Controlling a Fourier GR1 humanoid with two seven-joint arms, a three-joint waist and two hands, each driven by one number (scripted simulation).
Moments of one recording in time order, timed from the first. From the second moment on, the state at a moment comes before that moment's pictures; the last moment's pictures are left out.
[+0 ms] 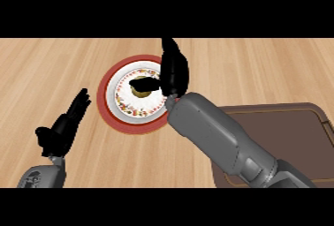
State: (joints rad) left arm -0.11 0.19 0.06 -1.32 -0.02 -0.08 -0.12; right arm -1.04 0.00 0.63 -0.82 0.15 -0.88 0.45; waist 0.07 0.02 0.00
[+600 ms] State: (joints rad) left arm -0.08 0.21 0.10 -1.33 -0.01 -0.08 -0.13; right arm -0.71 -0.08 0.35 -0.98 -0.13 -0.67 -0.08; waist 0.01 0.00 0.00
